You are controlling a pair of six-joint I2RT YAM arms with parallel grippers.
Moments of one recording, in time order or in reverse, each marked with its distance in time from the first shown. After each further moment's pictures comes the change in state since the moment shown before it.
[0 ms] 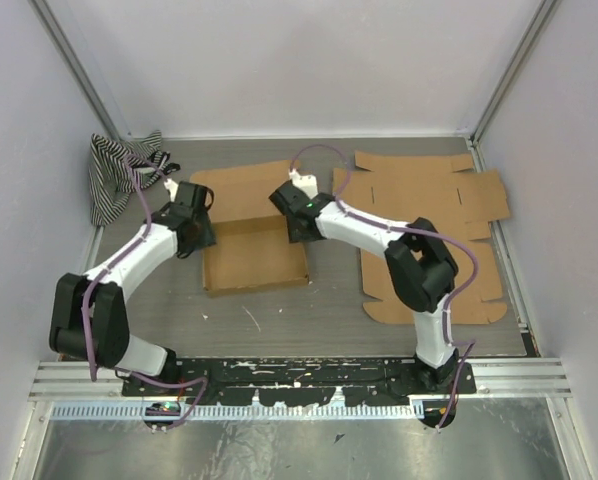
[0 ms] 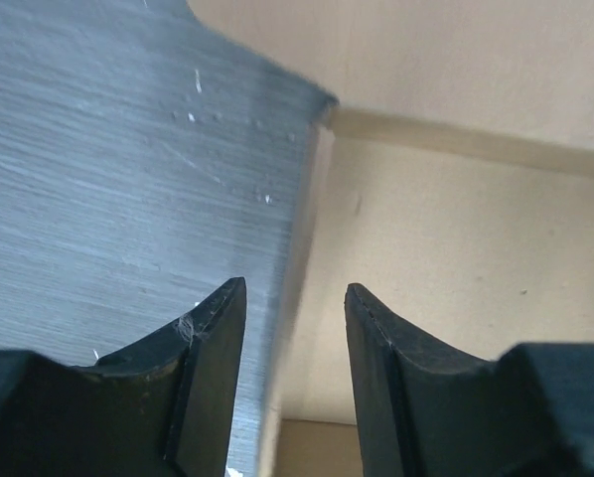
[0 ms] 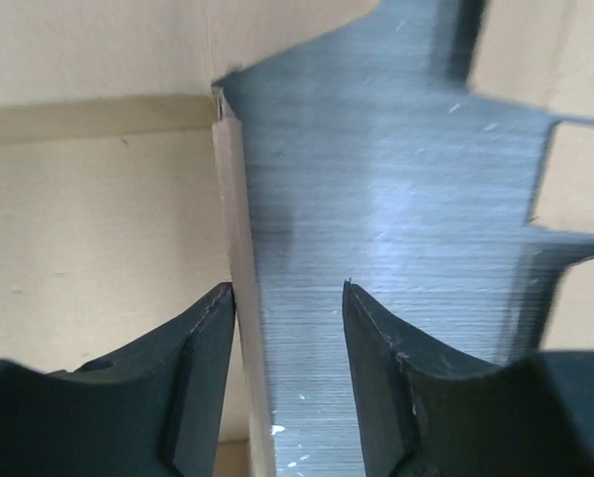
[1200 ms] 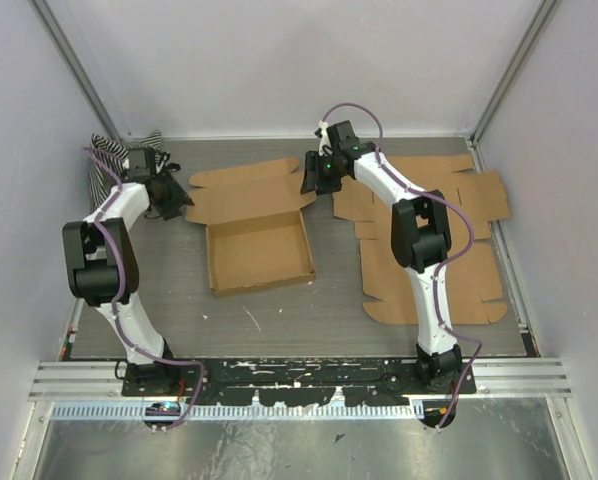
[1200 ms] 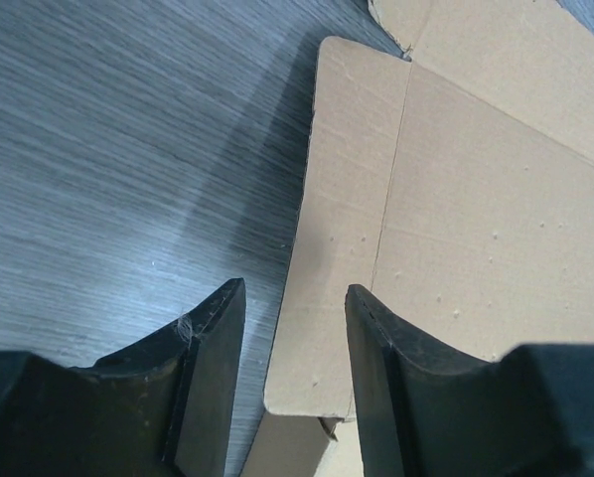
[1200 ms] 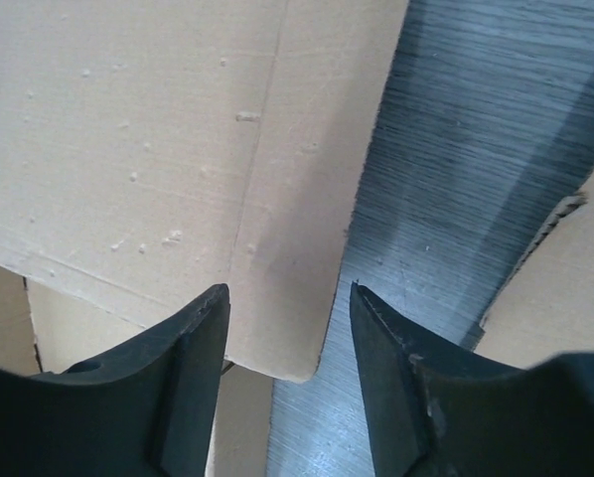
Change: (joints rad) left arm 0.386 0.373 0.373 0.089 0.417 -0.081; right arm -0.415 0.286 0.473 0.031 -0.783 -0.285
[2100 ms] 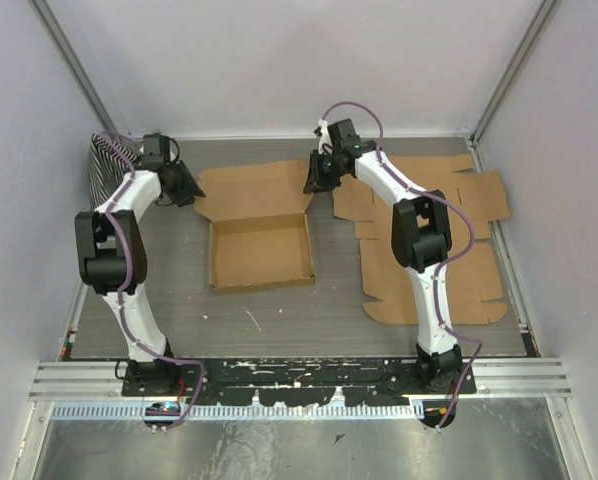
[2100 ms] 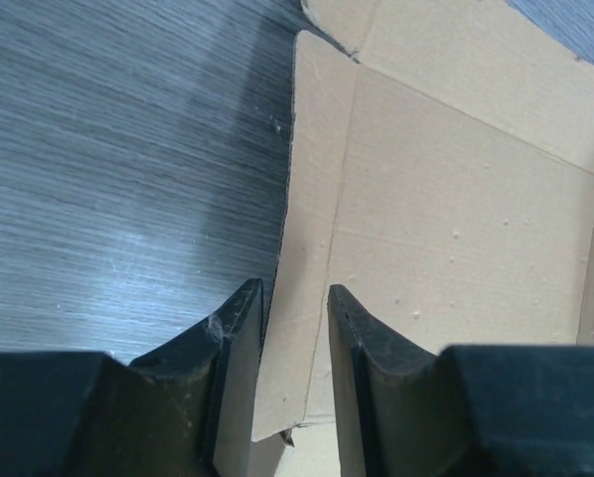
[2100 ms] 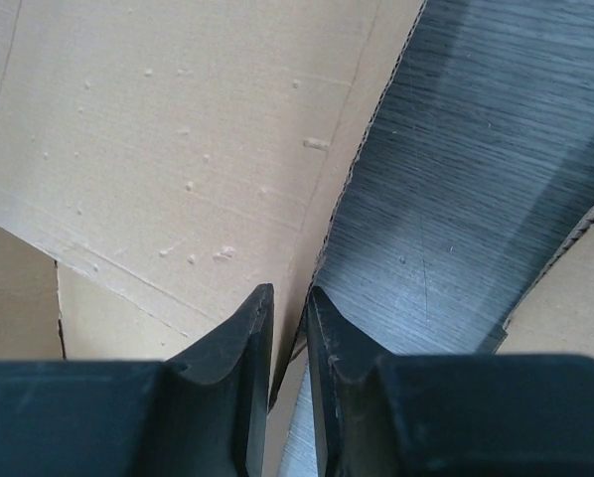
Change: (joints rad) left arm -0.073 0.095 0.159 -0.053 0.030 0.023; right arm -0.002 0.000 0.013 -0.005 -0.067 0.002
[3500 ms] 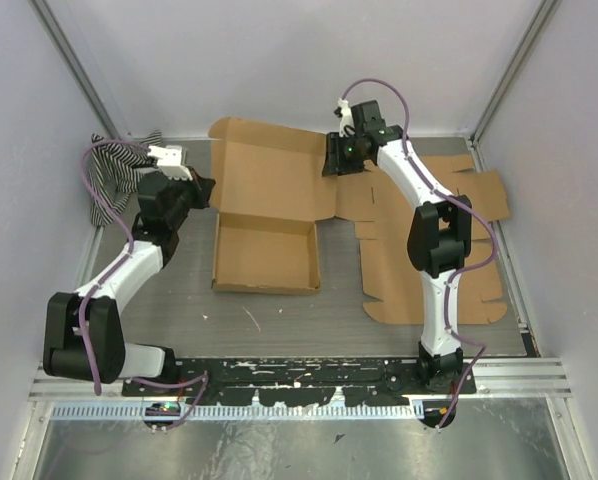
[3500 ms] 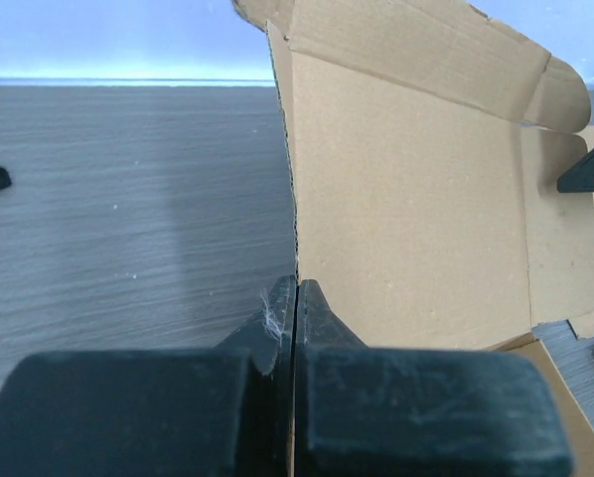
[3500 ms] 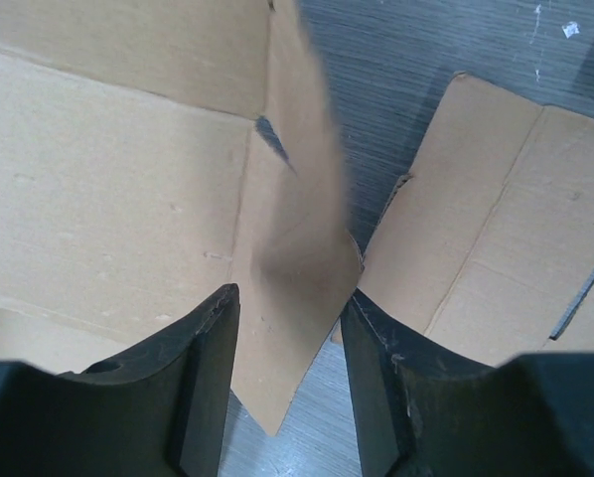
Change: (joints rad) left arm -0.161 -0.589 -0.677 0.864 0.014 0.330; right arm -0.072 -0.124 0.021 -0.096 0.106 -0.137
